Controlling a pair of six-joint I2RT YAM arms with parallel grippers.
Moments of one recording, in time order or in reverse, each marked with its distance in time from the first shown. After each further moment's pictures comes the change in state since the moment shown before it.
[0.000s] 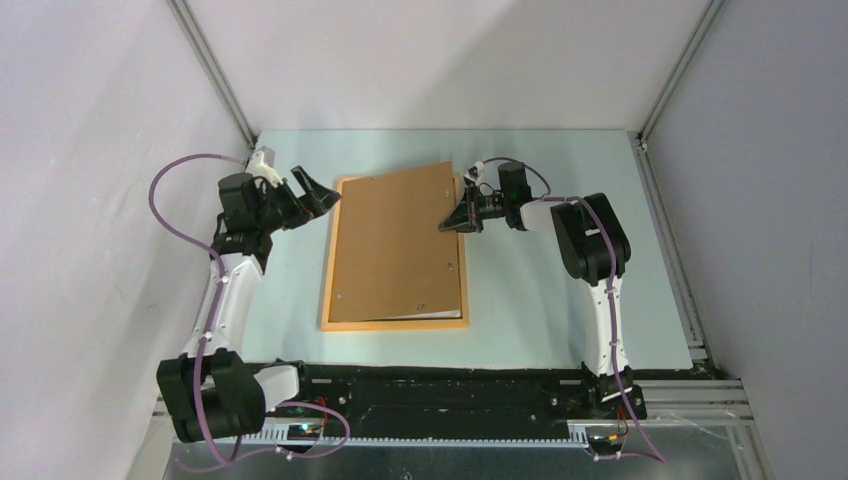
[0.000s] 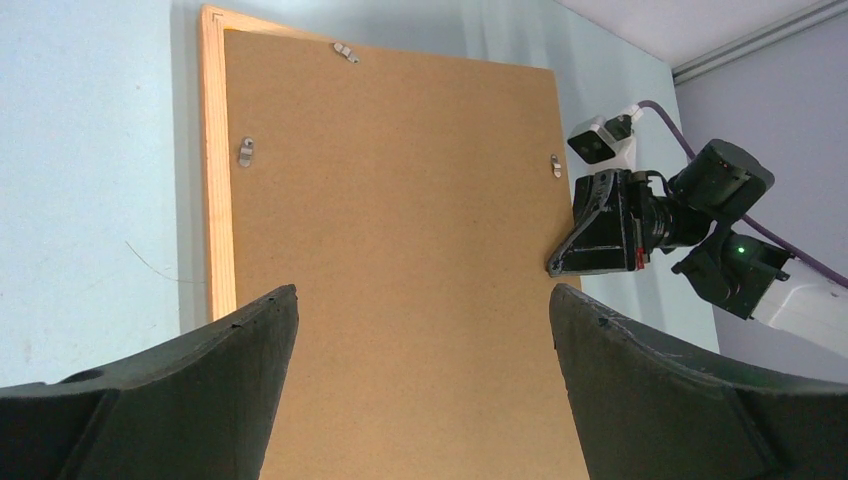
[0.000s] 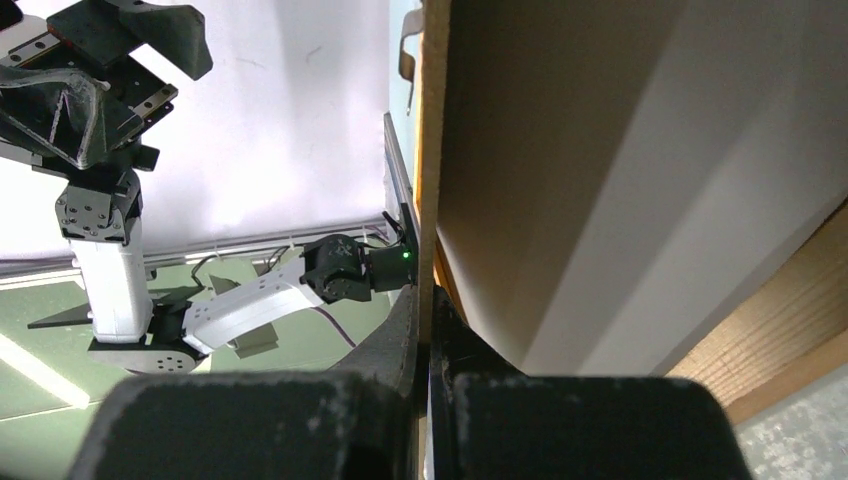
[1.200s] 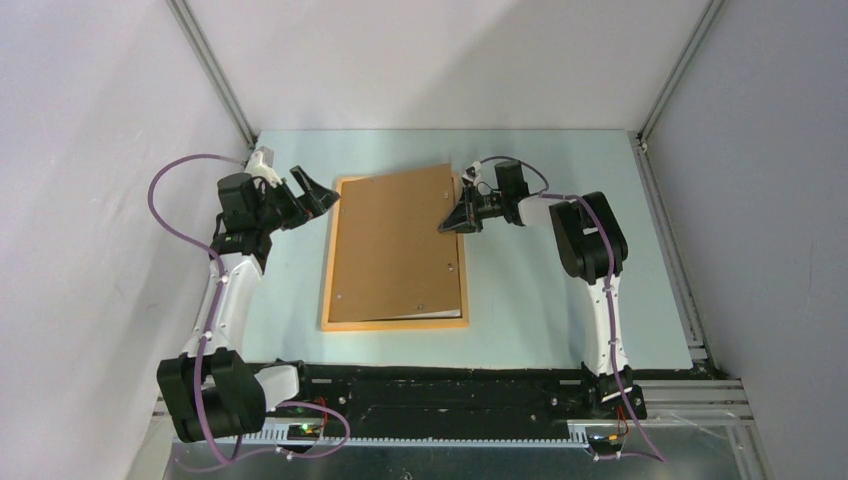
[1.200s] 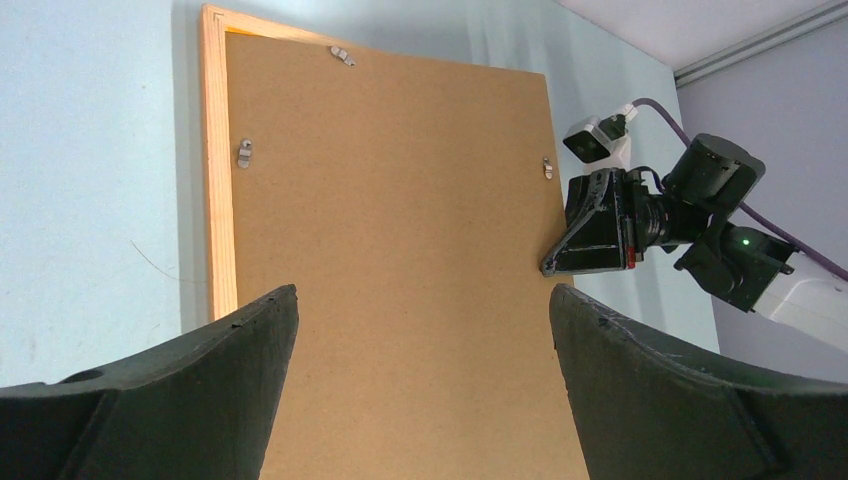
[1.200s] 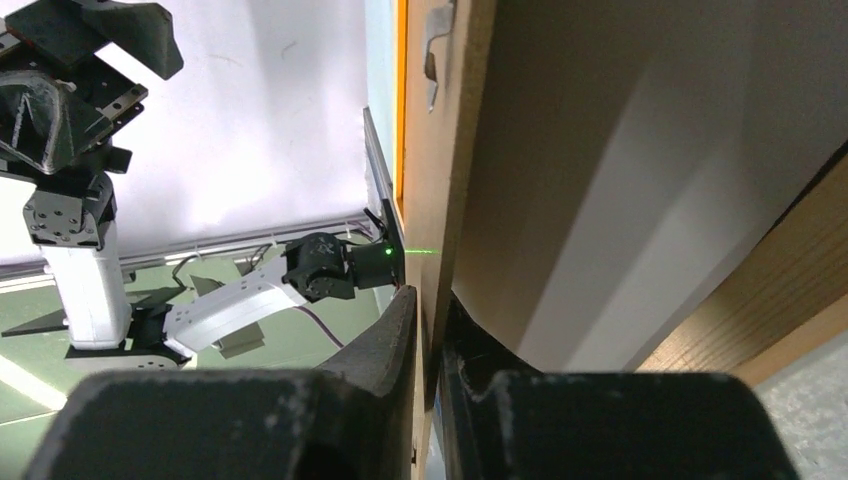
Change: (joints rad) left arm 0.007 0.002 0.000 0.000 0.001 0.000; right arm 0.002 0.027 0.063 -0.143 0.013 -0.097
